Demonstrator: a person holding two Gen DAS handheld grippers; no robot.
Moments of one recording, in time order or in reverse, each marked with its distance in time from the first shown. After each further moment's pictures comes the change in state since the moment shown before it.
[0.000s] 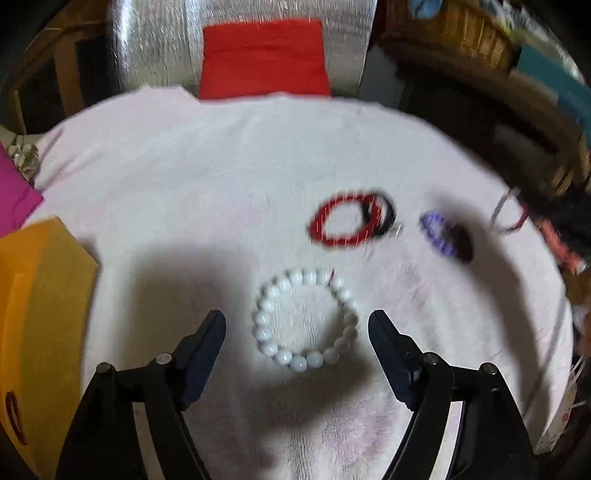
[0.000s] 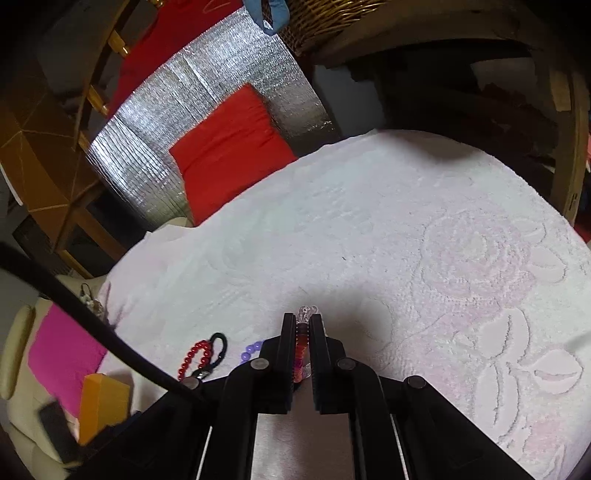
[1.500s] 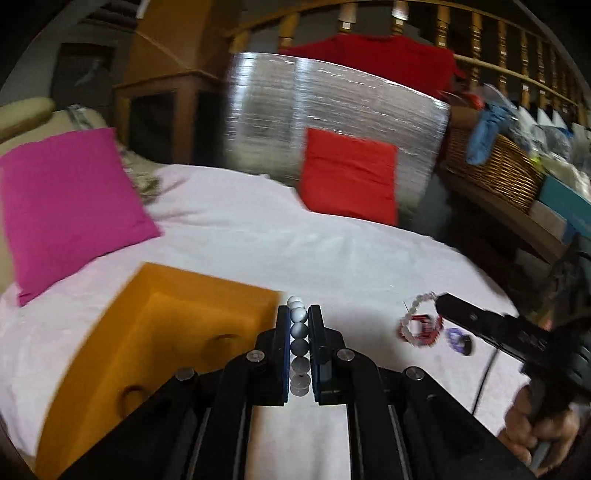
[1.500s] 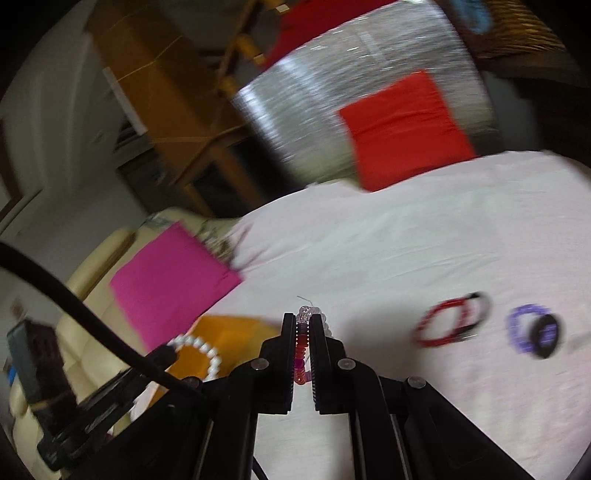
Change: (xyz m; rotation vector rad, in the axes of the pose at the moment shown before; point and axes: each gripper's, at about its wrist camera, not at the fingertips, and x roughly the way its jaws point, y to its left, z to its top) left arm -0.174 0.127 -0.036 -0.261 -0.424 0.128; right arm -0.007 0.213 -0.094 -0.293 0.050 0.436
